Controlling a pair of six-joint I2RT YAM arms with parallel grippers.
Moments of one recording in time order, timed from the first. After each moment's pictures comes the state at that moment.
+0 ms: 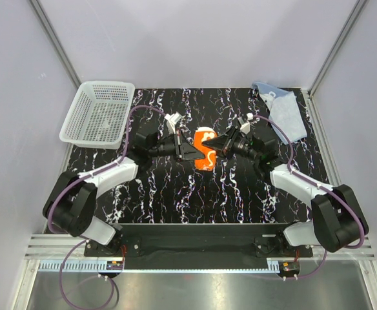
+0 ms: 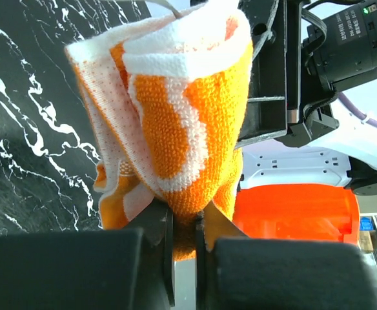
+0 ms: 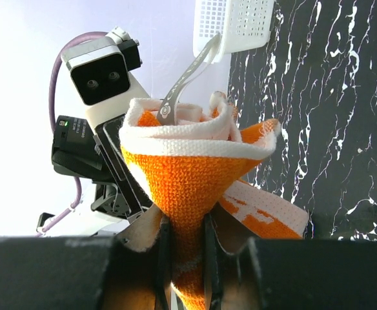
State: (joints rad) left arm -0.53 1.49 0.82 0.46 0.85 -0.99; right arm 0.43 1.35 0.70 0.54 -0.61 1.33
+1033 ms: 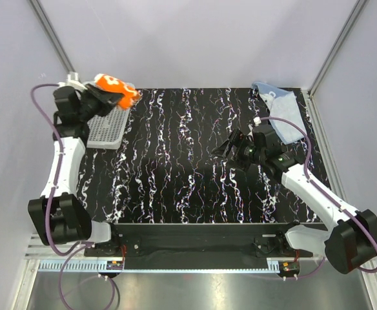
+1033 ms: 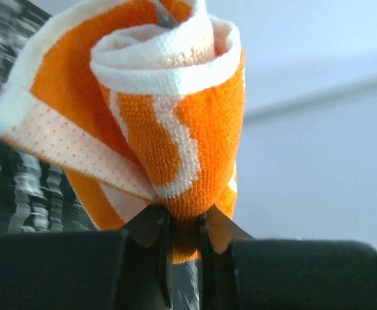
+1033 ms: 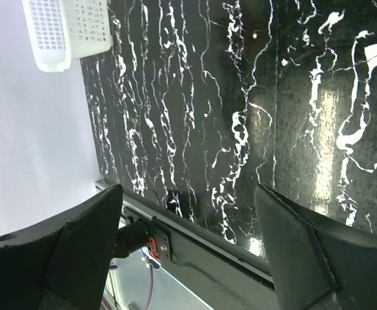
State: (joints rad) left arm 0.12 1.36 1.18 -0.01 0.60 -0.94; right arm 0.44 1.17 0.88 -0.32 -0.31 0.93
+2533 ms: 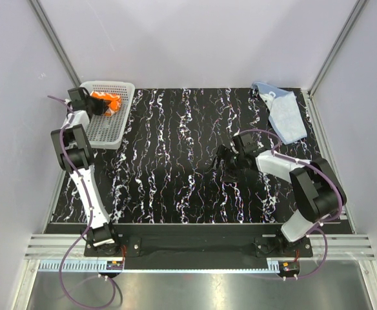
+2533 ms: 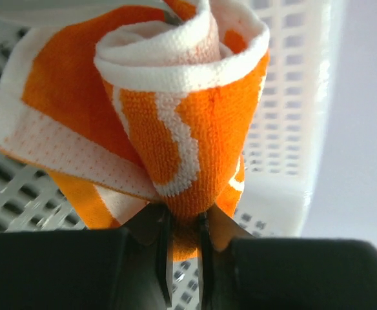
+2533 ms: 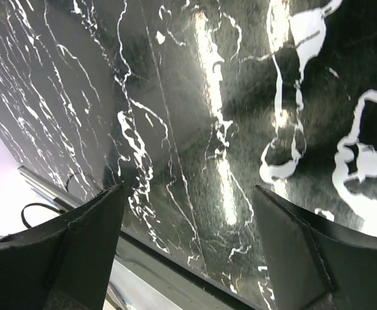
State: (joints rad) left arm 0.31 2.44 1.94 -0.11 0.36 -1.06; right arm 0.44 1.62 0.86 -0.24 -0.39 0.81
